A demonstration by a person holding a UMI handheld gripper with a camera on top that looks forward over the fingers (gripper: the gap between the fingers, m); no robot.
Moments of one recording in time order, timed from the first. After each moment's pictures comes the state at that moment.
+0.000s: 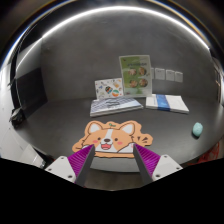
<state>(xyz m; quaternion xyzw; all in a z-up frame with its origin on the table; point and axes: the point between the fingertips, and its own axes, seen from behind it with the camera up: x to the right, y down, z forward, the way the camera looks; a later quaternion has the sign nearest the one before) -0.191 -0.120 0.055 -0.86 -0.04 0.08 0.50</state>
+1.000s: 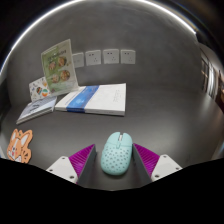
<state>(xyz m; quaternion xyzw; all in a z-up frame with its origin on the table) 0.200 0.019 -0.015 -0.89 0.05 -0.01 0.46</state>
